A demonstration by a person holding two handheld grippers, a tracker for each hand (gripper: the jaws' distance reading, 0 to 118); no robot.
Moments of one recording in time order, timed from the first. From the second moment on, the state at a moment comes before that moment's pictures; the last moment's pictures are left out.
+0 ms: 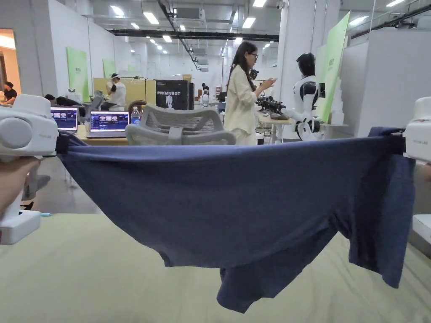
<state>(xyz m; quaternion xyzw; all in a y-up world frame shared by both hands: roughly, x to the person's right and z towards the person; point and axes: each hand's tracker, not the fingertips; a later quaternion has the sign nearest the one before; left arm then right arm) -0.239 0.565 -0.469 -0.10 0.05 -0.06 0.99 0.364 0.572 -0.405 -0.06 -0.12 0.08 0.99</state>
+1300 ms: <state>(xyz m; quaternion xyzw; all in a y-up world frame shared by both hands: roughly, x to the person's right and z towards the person) -0.233 0.207 -0.285 -0.30 0.01 -0.03 0.95 0.353 0.188 -0.255 -0.34 -0.08 0.04 0.94</state>
